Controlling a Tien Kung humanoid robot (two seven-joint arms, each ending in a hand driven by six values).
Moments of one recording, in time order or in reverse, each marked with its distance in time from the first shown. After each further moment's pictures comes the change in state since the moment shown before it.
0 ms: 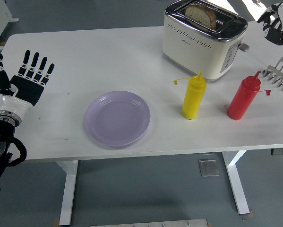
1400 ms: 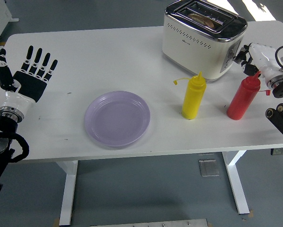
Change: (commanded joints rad) left arm -0.039 -0.004 0.022 0.012 0.002 -0.005 0.000; right arm 0.036 0.123 -0.319 -0.397 0.089 -0.141 0.156
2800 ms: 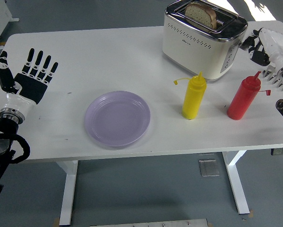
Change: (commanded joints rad) left arm 0.004 -0.004 0.005 0.014 0.008 0.000 0.000; right arm -0.065 -0.056 0.201 0.214 -0.095 0.088 -0.066
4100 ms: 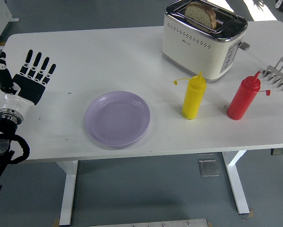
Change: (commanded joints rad) left arm -0.003 0.008 0.006 0.016 0.011 0.009 -0.010; right arm 0.039 -0.090 0.191 0.376 0.070 0.246 -0.396
